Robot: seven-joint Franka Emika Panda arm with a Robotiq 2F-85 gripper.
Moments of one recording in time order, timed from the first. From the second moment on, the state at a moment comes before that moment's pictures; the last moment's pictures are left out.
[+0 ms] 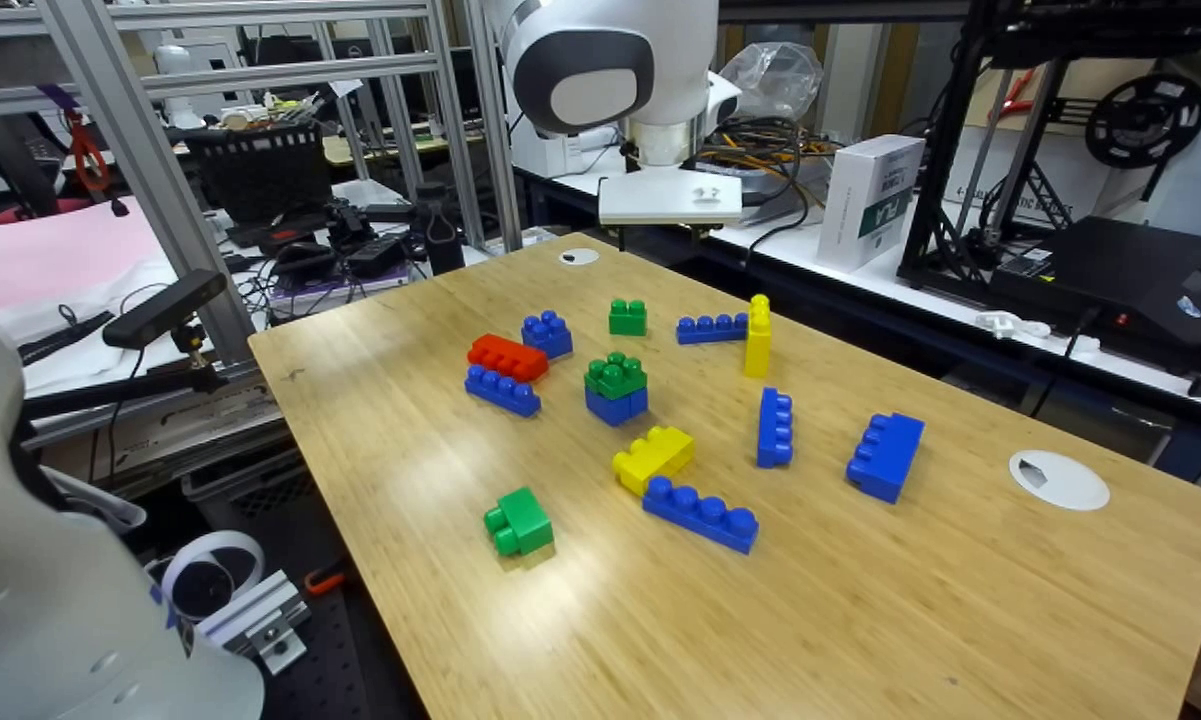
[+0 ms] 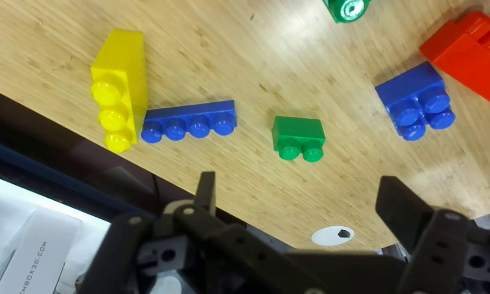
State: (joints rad) arm 0.06 0.10 0.06 -2.14 0.59 2.51 -1.23
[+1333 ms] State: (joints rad) arm 0.04 0.12 0.11 -2.11 0.28 2.32 -0.83
